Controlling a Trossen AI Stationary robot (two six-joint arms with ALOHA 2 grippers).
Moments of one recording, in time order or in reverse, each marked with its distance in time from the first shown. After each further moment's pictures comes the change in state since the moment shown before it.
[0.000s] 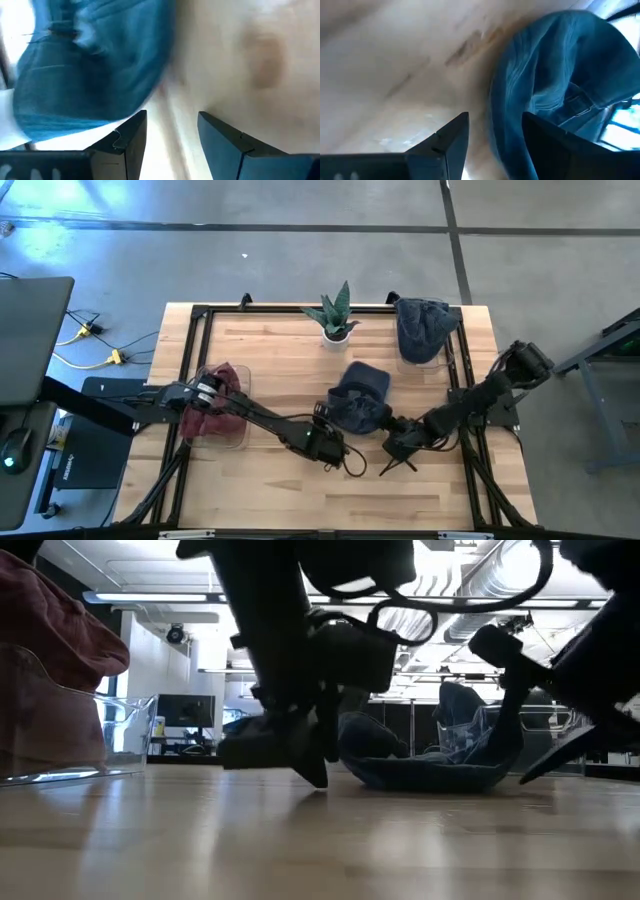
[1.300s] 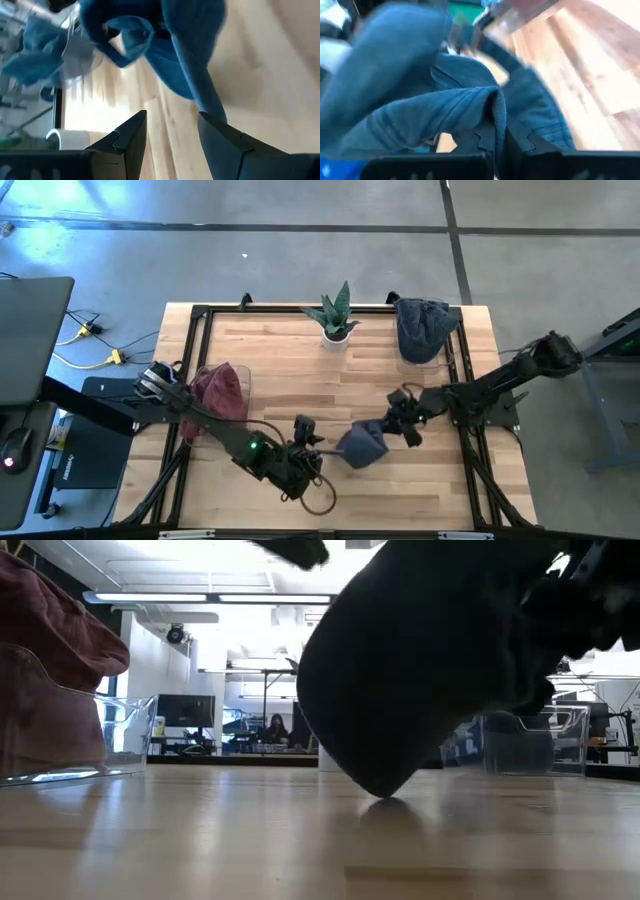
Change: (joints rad) left arm -0.237 -0.373 -0.076 0.101 -0.082 -0.012; right arm -0.247 -0.342 -0.367 0.926 -0.649 1.355
